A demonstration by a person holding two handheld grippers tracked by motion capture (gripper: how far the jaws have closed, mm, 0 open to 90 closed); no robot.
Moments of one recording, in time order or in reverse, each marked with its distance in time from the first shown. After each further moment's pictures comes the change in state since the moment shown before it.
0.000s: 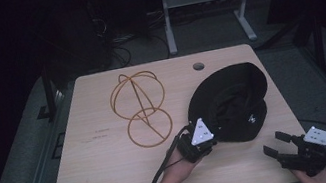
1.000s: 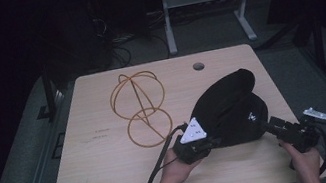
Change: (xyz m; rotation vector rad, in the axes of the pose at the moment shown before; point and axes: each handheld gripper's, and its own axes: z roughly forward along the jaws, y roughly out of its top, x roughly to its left) left arm -0.001 0.001 -0.017 -0.080 -0.101 -0.081; right arm -0.035 0.024 0.030 -0.084 0.018 0.383
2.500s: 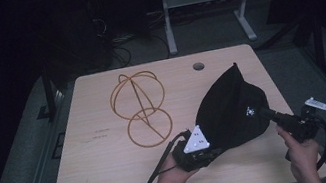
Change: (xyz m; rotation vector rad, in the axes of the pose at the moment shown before) left arm -0.012 -0.006 -0.007 0.078 0.009 0.108; right arm 0.027 0.028 0.001 -0.075 0.079 -0.036
